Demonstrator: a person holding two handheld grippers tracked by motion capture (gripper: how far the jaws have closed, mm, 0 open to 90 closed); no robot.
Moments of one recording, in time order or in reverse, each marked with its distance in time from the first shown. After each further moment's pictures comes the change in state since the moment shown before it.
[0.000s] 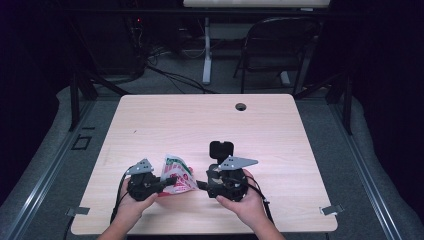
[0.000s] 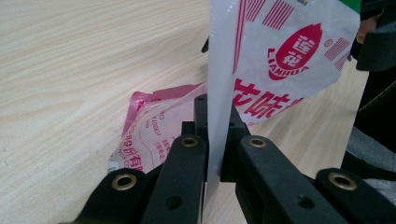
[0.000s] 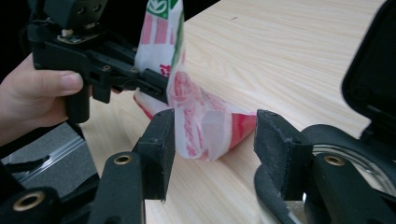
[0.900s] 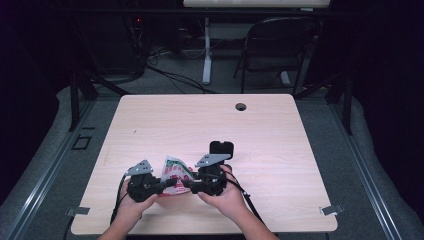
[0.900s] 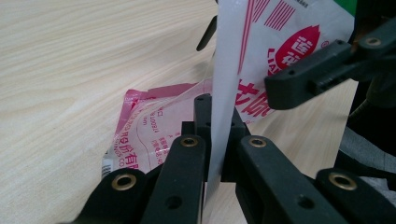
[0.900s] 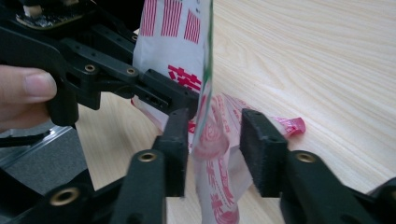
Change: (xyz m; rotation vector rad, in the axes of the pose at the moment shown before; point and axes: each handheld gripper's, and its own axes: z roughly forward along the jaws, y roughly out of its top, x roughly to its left) left arm 0.000 -0.004 0.001 -0.002 -0.023 0.000; right arm 0.009 0.015 0.053 0.112 0.024 -0.041
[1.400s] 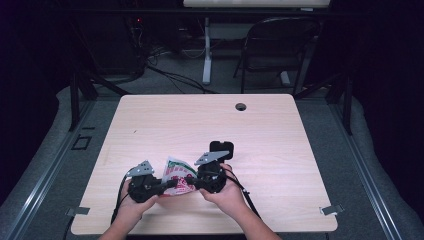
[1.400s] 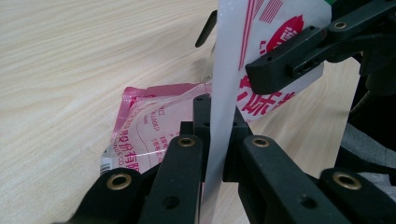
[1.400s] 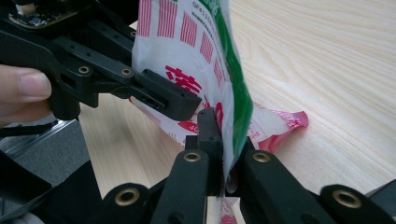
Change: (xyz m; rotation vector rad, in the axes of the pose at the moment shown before) left arm 0.000 -0.002 0.001 0.008 0.000 0.011; right arm -0.006 0.003 0.002 0.051 0.028 -0.001
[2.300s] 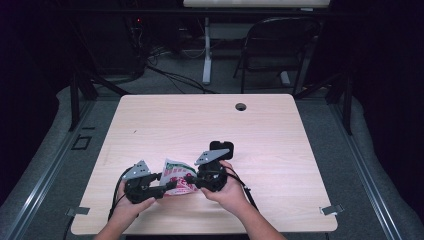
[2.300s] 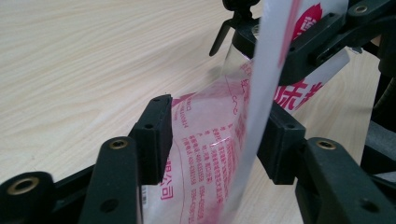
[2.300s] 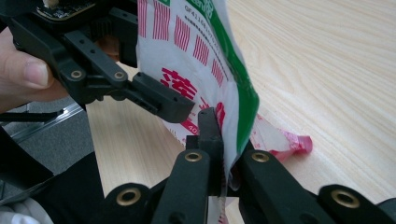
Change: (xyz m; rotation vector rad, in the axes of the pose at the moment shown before) left arm 0.004 -0.003 -0.008 -0.050 0.053 0.085; right arm -0.003 0.005 -0.004 -0.015 0.041 -0.077
